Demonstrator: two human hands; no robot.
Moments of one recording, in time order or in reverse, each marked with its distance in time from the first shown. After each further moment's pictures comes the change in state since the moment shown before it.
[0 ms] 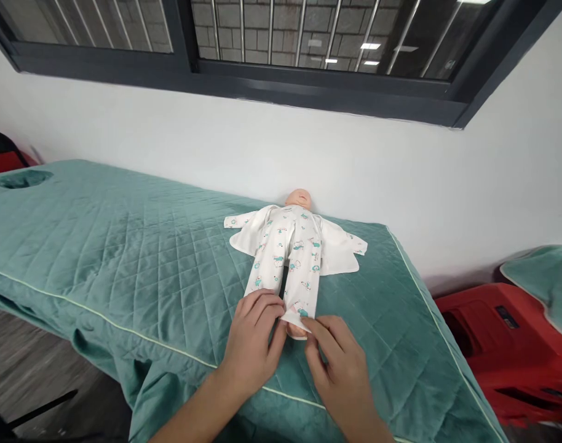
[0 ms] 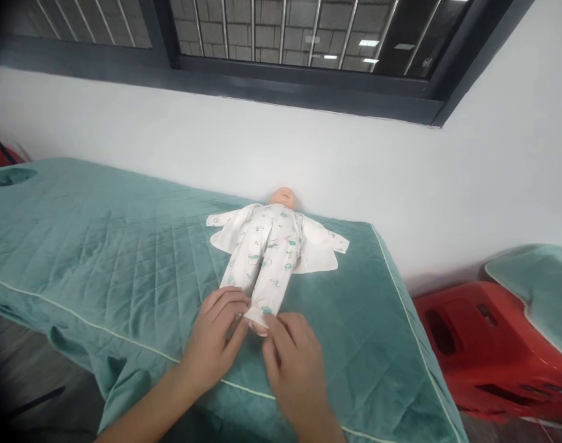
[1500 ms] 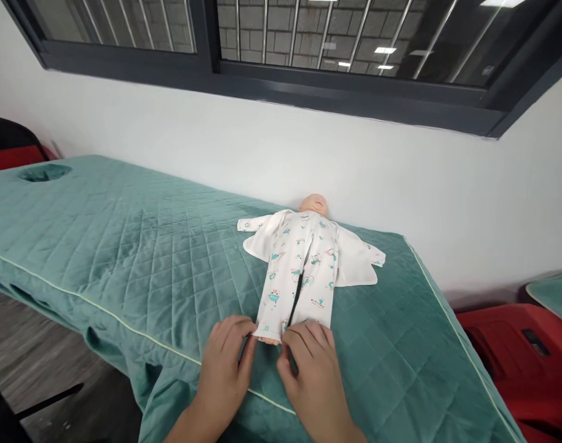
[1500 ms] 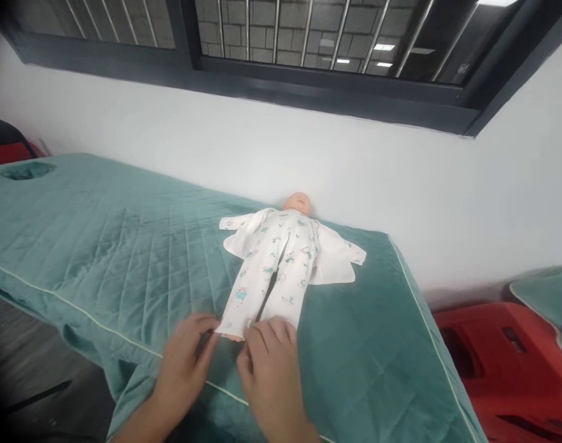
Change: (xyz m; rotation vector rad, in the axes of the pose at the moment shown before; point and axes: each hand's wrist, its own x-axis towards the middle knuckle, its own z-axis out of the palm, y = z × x) left_hand -0.052 -0.052 -0.024 0.084 0.087 -0.232; right_hand 0.022 -0.035 0.055 0.016 -0.117 -0.014
